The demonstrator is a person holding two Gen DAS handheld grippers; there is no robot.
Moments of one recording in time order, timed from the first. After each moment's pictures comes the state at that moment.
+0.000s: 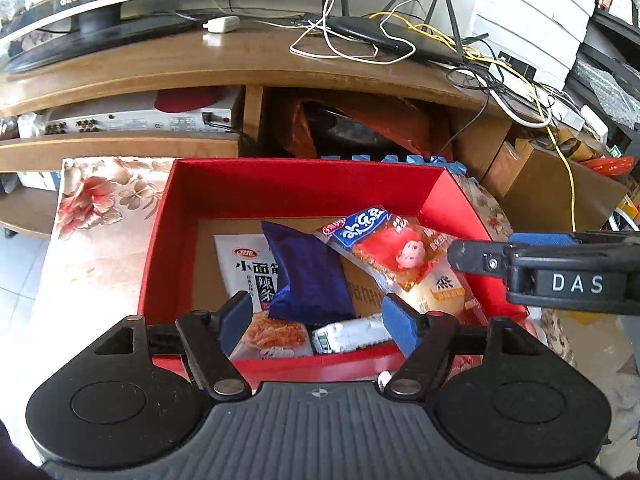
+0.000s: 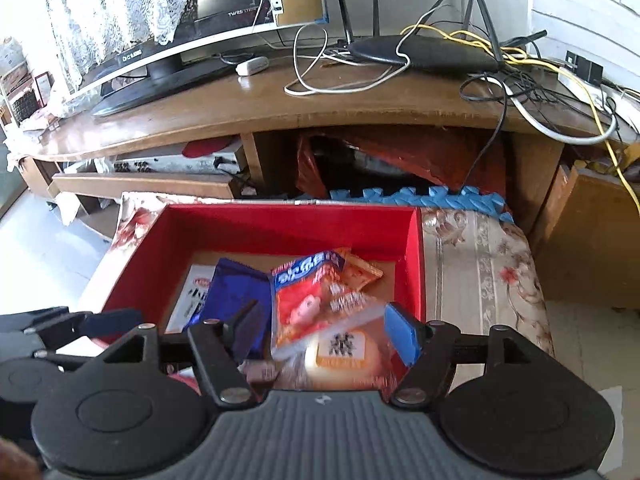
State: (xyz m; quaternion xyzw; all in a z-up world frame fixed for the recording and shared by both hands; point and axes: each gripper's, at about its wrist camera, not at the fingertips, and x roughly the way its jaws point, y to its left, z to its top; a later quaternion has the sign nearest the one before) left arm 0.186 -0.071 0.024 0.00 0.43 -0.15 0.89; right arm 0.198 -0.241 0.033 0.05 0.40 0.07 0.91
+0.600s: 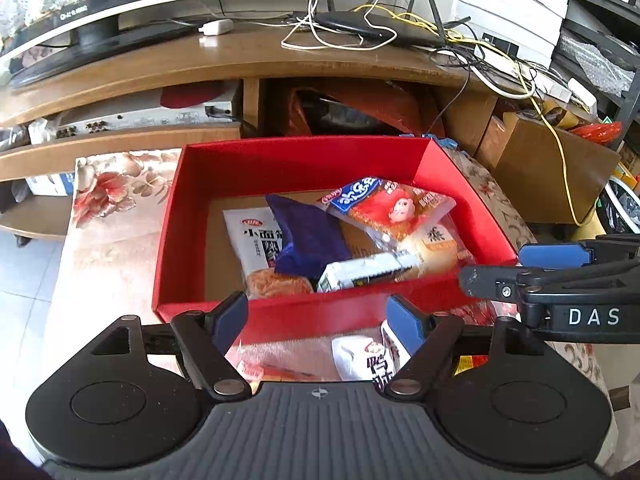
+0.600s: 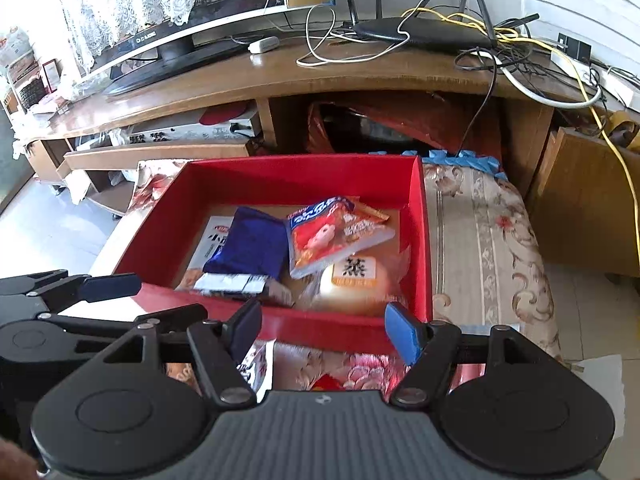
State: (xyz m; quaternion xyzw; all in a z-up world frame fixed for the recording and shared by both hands) left arm 0.149 -0.067 0.023 0.03 0.42 -0.16 0.89; right arm 0.144 -0.235 0.025 0.05 0.42 0.07 0.90
